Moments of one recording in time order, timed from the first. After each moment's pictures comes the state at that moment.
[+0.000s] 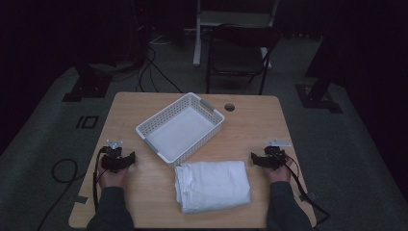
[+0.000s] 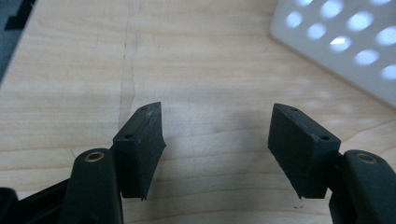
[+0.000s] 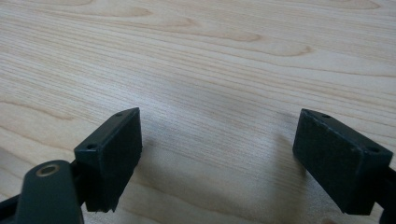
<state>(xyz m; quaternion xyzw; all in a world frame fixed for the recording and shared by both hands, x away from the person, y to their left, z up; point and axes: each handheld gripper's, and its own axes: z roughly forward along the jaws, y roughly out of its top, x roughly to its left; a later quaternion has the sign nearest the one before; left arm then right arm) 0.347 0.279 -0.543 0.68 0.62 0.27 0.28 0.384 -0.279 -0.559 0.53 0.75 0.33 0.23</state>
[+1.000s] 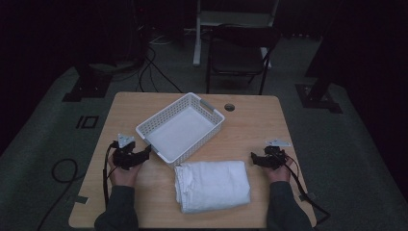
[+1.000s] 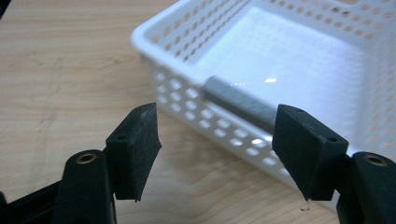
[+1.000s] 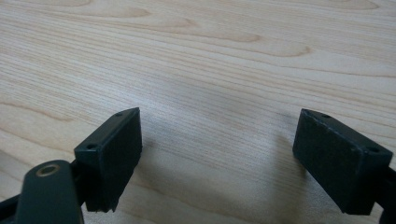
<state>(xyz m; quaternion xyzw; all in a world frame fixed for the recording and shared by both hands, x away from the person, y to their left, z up) 0.333 0.227 -0.491 0.69 0.56 0.25 0.39 0.385 -0.279 -0.559 0.53 0.75 0.33 0.23</state>
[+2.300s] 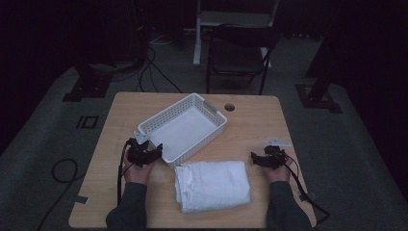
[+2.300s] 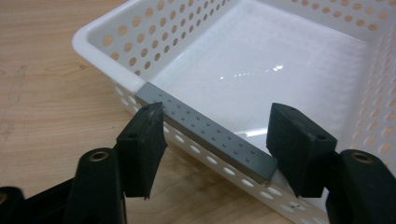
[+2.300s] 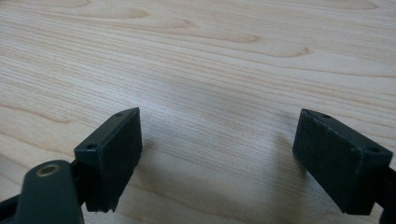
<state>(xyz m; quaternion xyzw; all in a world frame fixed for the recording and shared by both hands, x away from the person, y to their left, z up) 0.345 0.187 -0.493 0.71 0.56 0.26 0.35 0.386 -0.279 -0.559 0.53 0.75 0.33 0.23</state>
